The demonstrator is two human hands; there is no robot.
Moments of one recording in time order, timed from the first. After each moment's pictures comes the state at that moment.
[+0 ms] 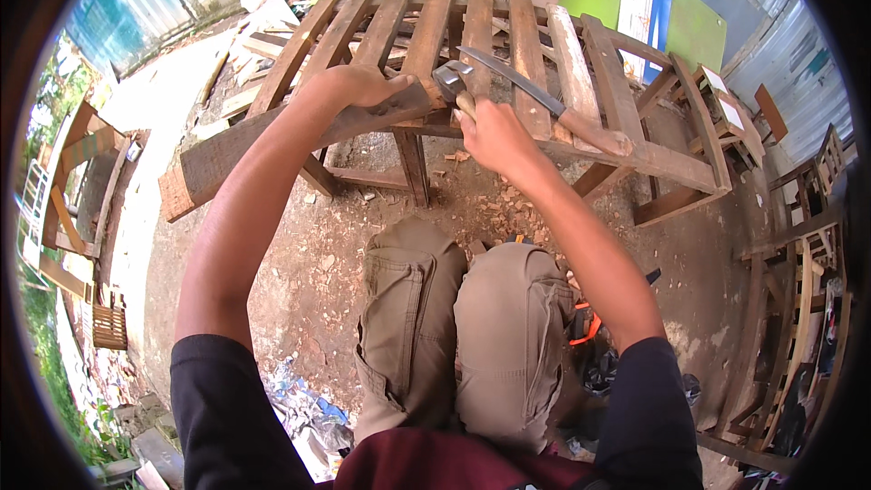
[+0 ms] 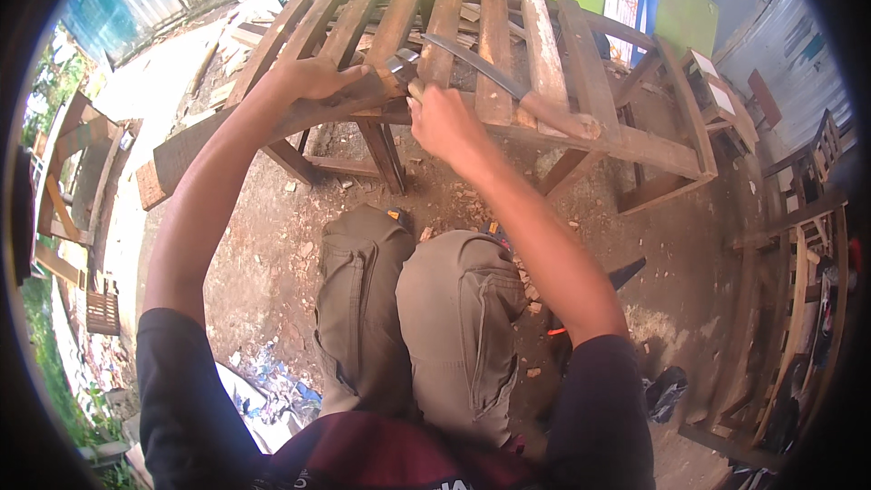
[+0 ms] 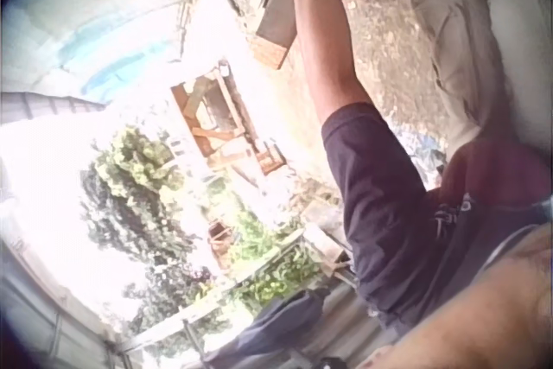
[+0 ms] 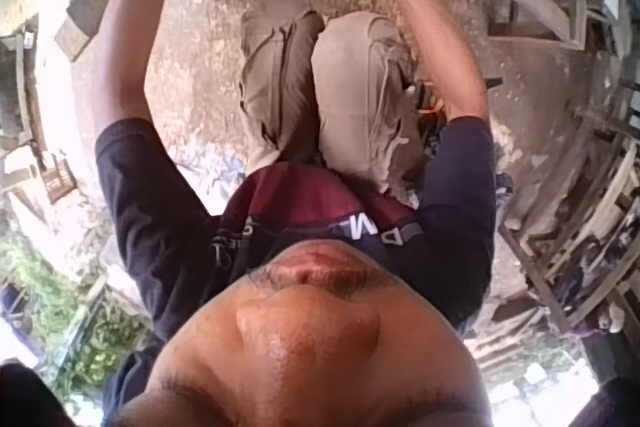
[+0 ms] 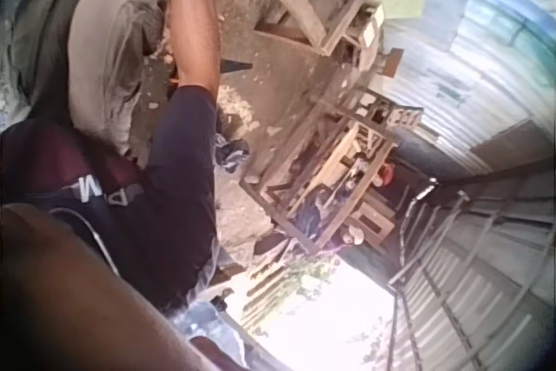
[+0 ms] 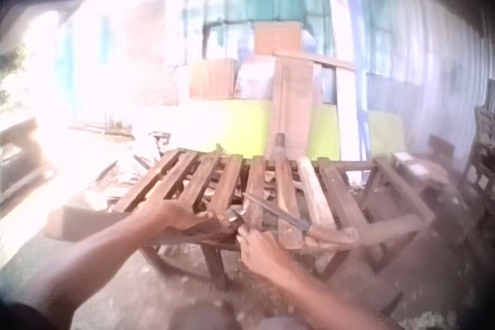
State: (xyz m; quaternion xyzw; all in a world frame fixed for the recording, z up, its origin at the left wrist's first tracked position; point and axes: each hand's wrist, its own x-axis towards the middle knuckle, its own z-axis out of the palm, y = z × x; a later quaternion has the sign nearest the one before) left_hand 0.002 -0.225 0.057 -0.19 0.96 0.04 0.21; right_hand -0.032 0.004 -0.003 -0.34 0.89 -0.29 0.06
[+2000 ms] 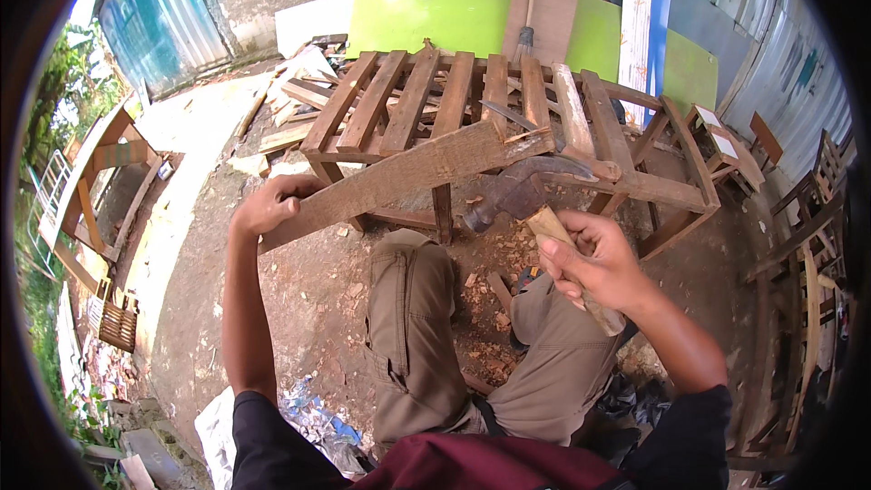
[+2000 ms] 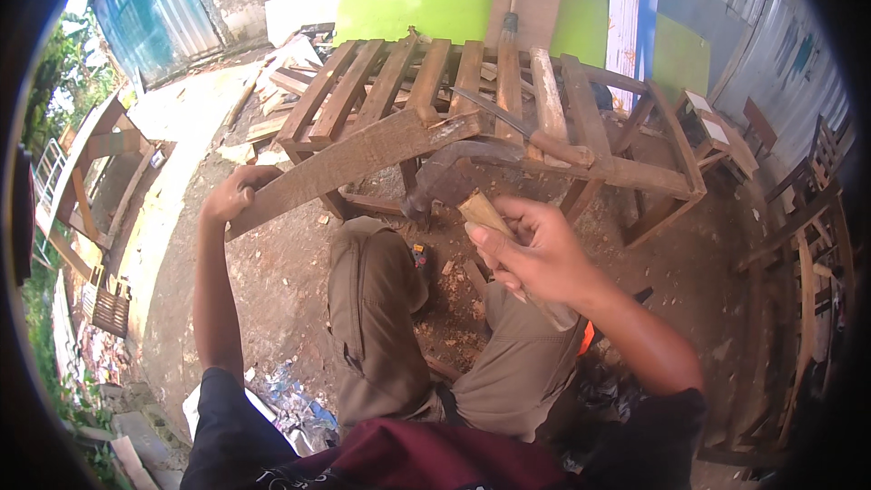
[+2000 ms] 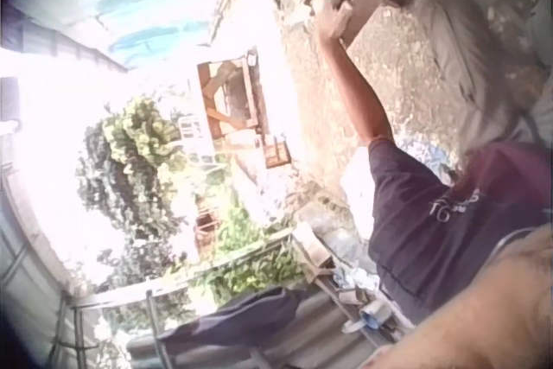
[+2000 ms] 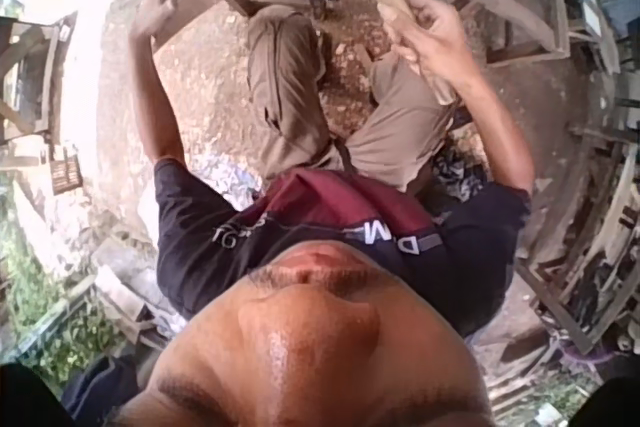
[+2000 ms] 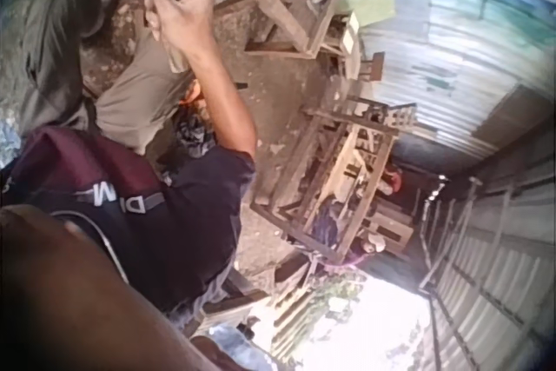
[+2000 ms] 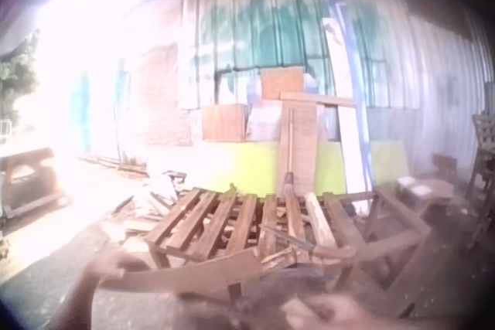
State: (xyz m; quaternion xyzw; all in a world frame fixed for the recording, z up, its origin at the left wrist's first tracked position) left_hand 0.262 -0.321 0.072 0.00 0.91 0.42 -0.05; right_hand 0.140 0.149 0.110 -0.30 0.64 -0.62 0.34
